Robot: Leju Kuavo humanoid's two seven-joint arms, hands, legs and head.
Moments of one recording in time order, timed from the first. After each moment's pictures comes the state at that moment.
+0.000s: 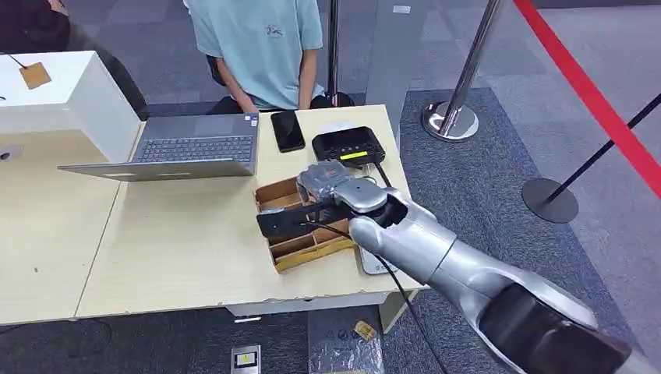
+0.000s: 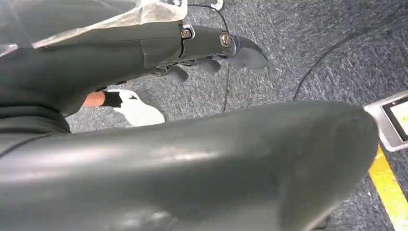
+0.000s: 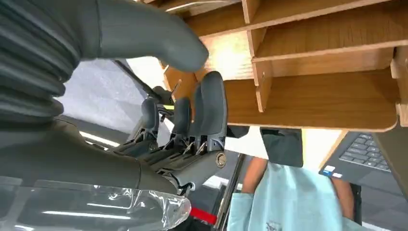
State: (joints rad) left arm -0.14 0.07 -1.12 -0.24 0.72 0.16 -0.05; right arm -0.90 -0.09 1.00 -1.14 0.65 0.21 0.41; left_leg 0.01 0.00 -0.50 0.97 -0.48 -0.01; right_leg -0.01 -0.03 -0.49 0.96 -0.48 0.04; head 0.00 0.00
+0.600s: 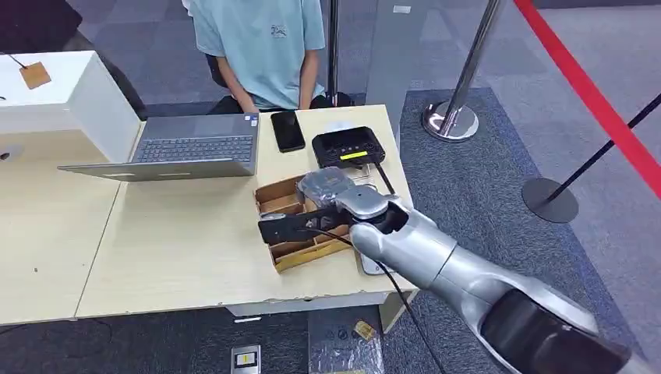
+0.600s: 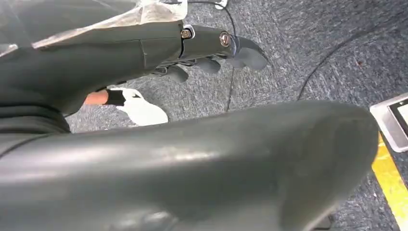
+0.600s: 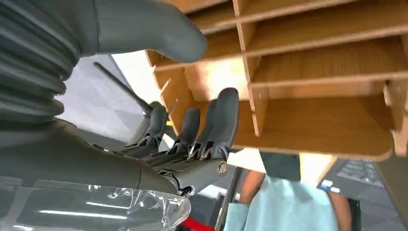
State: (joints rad) left arm -0.13 0.07 -1.12 -0.24 0.73 0.17 -0.05; right arm -0.86 -0.10 1.00 -1.15 0.63 0.21 0.42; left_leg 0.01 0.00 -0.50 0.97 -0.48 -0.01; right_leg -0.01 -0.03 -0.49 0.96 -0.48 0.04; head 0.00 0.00
